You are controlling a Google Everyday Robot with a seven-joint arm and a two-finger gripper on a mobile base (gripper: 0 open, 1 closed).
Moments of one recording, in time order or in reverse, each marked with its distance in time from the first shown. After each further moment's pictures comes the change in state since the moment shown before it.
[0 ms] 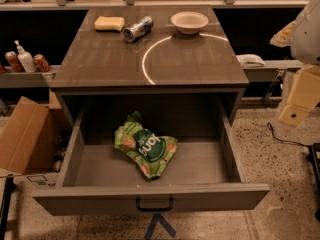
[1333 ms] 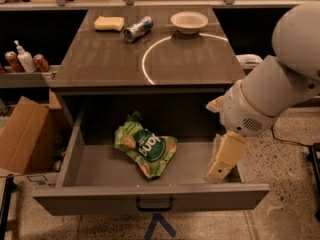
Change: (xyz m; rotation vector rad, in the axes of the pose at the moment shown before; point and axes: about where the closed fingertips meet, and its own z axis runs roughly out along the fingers) arm -0.067 0.085 0.134 -0.272 -0.243 0.017
